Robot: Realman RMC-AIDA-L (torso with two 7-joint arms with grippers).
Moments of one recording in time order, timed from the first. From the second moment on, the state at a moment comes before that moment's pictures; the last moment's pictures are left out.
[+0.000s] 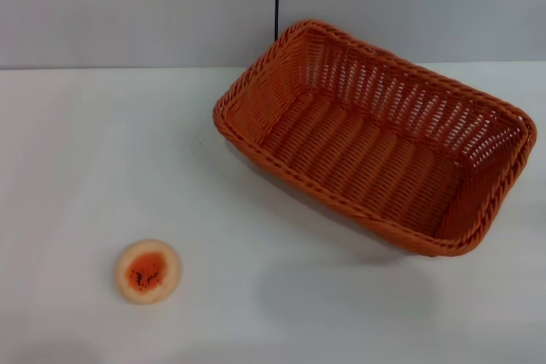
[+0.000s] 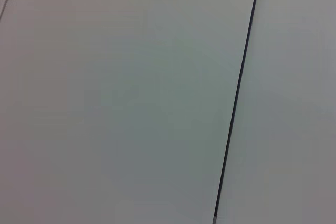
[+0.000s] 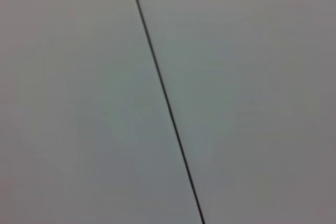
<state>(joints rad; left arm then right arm) -0.01 -2.06 -0.14 0.10 1.50 1.74 -0.62 0.11 2.07 -0.16 -0.31 1.83 1.63 -2.30</state>
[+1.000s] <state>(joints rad) -0.04 -2.06 -0.13 0.10 1.50 1.71 -0.61 0.26 2.06 -0.19 -1.18 1.24 1.52 -1.40</state>
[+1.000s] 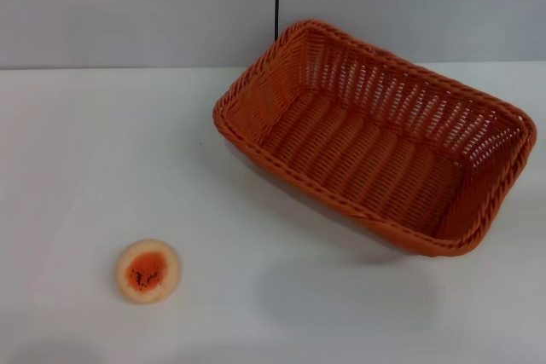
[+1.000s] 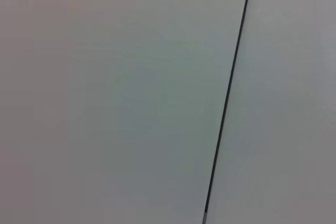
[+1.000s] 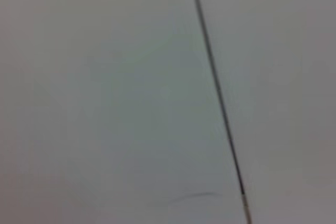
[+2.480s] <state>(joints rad) -0.09 -2.06 0.03 0.11 1.50 1.72 -0.66 0.74 1.94 -0.68 -0.99 0.70 1.59 -1.02</state>
